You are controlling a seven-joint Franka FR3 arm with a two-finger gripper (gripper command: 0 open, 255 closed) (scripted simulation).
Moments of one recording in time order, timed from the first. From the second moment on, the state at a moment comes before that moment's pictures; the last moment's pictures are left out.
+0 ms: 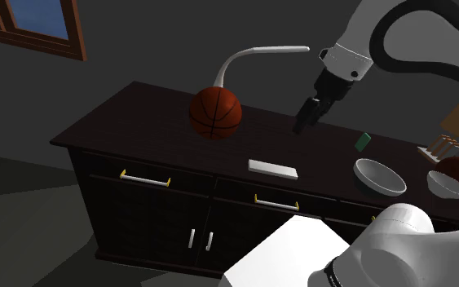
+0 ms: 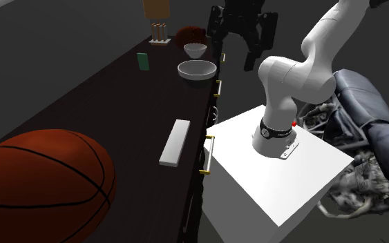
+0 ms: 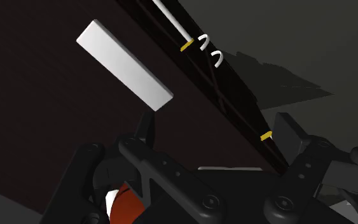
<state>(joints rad) 0.02 -0.83 0.02 -2.35 0.03 1.63 -0.06</state>
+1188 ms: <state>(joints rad) 0.06 -0.53 -0.24 -2.56 -0.11 2.06 -0.59</state>
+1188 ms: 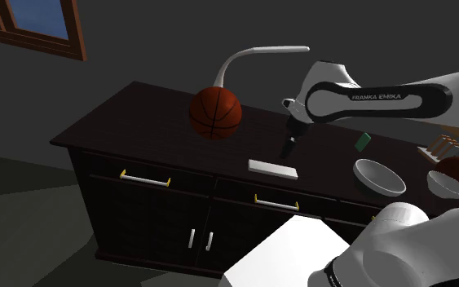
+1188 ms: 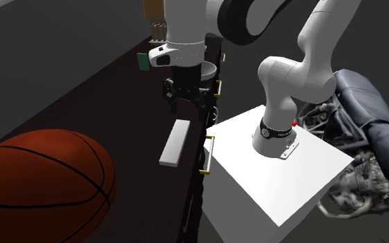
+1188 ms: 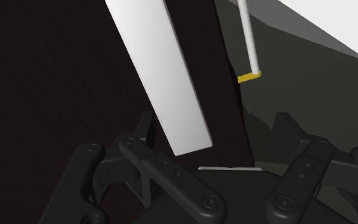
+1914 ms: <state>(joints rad) 0.10 -0.25 -0.34 -2.57 -0.10 2.32 -0.81</state>
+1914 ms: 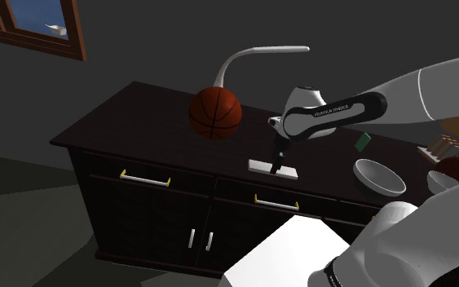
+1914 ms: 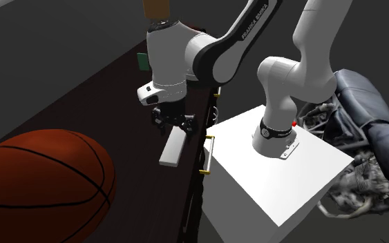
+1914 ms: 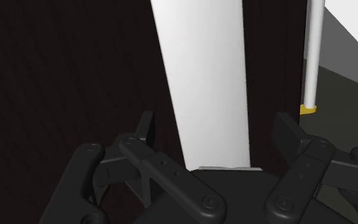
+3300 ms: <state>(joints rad) 0.10 -0.22 -0.35 -2.59 -0.09 2.37 -0.82</state>
